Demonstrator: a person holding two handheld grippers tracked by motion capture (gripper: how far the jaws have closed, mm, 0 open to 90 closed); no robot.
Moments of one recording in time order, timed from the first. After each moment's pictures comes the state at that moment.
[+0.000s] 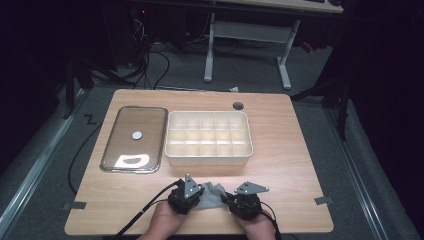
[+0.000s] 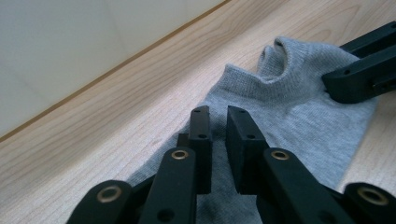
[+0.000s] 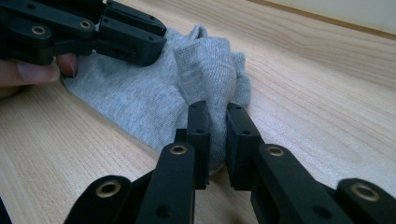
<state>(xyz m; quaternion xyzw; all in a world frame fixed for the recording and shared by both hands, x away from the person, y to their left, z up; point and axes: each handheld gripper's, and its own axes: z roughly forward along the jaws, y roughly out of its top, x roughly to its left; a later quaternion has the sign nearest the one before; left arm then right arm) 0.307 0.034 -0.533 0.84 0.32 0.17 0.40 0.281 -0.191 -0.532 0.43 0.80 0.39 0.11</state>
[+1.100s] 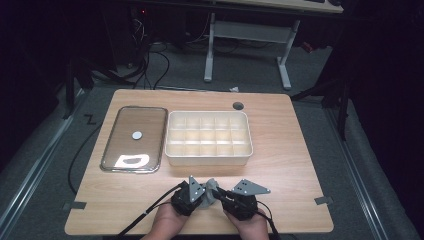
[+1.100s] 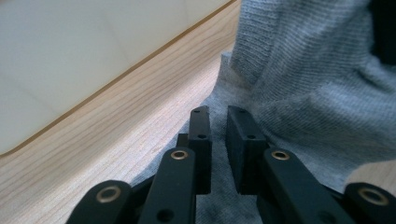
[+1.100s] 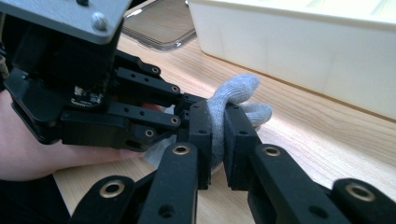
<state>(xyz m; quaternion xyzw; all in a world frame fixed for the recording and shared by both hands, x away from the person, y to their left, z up) 0.303 0.024 -0.533 0.85 0.32 0.20 0.38 0.273 -0.171 -0.498 0.39 0.77 0.48 0.13</state>
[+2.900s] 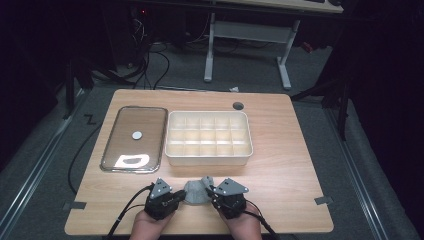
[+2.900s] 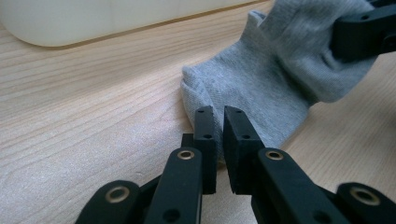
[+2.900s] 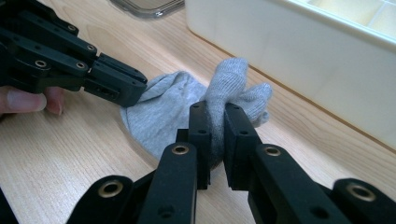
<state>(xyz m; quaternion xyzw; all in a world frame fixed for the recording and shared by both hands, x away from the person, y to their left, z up) 0.297 0.100 -0.535 0.79 0.40 0.08 0.45 0.277 -0.136 -0.491 0.37 0.82 0.38 0.20</state>
